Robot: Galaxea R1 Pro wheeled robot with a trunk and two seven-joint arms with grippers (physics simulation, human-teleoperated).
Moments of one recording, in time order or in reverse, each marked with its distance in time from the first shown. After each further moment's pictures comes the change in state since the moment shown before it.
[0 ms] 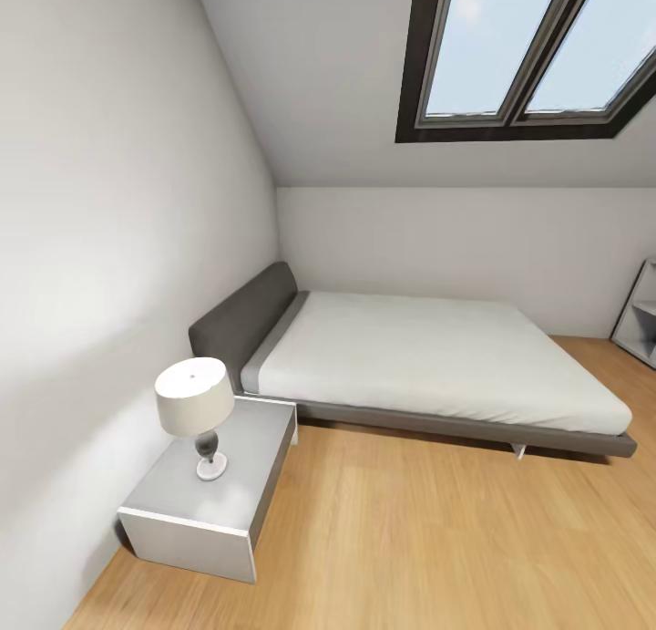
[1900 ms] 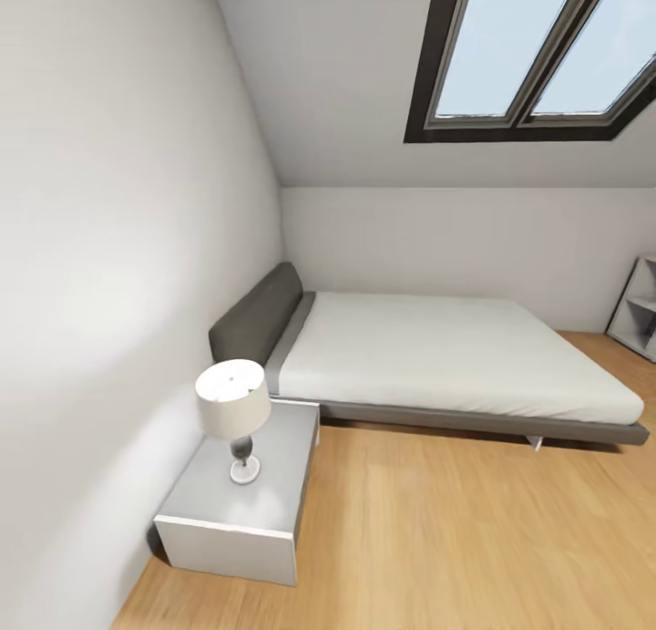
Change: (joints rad) left arm 0.000 0.002 0.001 -0.001 0.060 -0.002 0.001; right arm 0.000 0.000 -0.001 0.000 -0.004 -0.063 -0.003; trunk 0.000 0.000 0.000
